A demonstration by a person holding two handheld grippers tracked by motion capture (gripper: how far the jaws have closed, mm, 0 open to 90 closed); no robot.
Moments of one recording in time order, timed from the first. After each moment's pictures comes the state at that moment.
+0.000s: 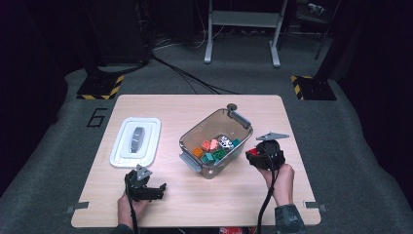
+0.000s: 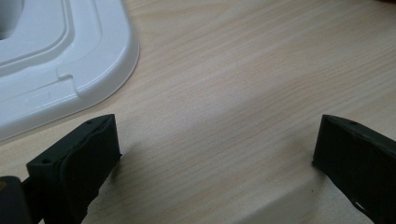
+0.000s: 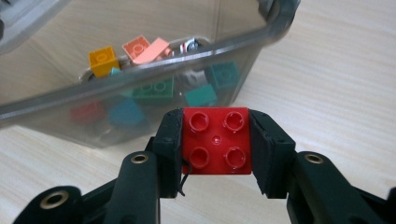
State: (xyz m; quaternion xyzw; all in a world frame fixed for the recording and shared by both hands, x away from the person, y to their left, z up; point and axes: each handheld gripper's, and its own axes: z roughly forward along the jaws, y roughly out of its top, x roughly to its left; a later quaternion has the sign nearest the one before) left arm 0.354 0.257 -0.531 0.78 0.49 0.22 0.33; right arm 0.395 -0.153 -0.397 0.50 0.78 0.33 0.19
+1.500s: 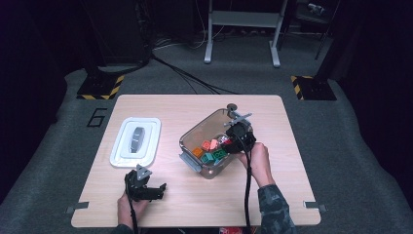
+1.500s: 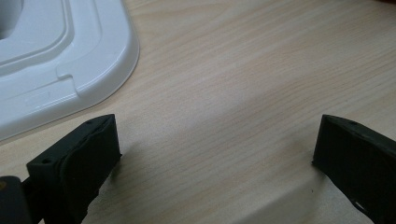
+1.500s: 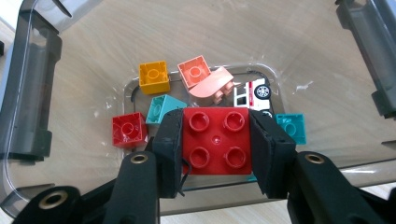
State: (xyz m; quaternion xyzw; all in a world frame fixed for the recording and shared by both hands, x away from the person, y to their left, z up) left arm 0.354 0.257 -0.531 0.78 0.49 0.21 0.33; right arm 0.447 -0.080 -0.384 0.42 0.85 0.28 0.14
